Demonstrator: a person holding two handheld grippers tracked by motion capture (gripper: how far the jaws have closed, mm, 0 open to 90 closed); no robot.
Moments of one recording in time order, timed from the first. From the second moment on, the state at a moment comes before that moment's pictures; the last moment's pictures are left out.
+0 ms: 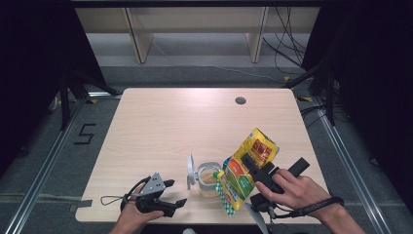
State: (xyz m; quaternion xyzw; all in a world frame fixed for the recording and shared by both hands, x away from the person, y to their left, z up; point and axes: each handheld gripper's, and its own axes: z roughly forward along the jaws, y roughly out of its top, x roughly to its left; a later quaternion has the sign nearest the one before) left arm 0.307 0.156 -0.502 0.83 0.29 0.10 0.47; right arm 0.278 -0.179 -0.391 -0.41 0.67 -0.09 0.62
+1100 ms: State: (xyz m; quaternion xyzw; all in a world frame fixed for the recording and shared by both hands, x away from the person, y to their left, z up) left arm 0.306 0.156 -0.502 0.83 0.30 0.10 0.47; right arm 0.277 -0.179 -0.394 -0.39 0.68 -0.07 0.62
